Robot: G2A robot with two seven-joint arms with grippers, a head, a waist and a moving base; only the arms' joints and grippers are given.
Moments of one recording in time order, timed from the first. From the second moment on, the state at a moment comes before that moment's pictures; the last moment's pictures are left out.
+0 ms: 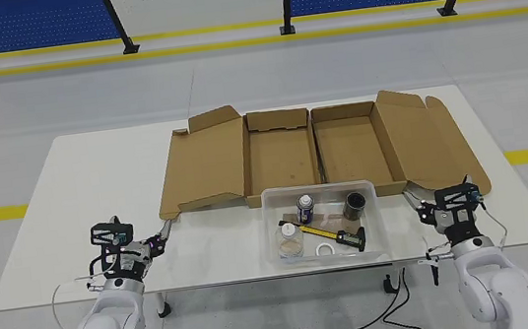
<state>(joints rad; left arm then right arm) 1.72 -1.15 -1.60 -1.80 1.32 -0.01 0.00 -1.73 -1.15 1.60 -1.80 -1.33 0.00 0.00</state>
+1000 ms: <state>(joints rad) 1.50 -1.16 -1.33 -1.92 1.21 -0.38 -0.23 -1.73 -1.15 1.60 -1.80 -1.33 0.00 0.00</state>
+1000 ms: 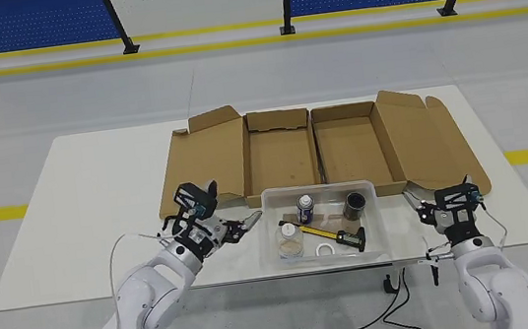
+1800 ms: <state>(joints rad) 1.42 -1.19 -1.10 -1.79 1.21 -0.42 -0.29 -1.73 -1.15 1.60 -1.80 -1.33 0.00 0.00</state>
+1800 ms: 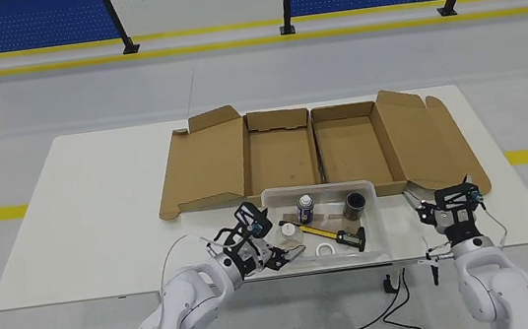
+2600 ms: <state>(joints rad) 1.31 -1.21 -1.02 -1.67 1.14 -0.36 -0.31 -1.73 -1.15 1.60 -1.80 -1.33 0.00 0.00</state>
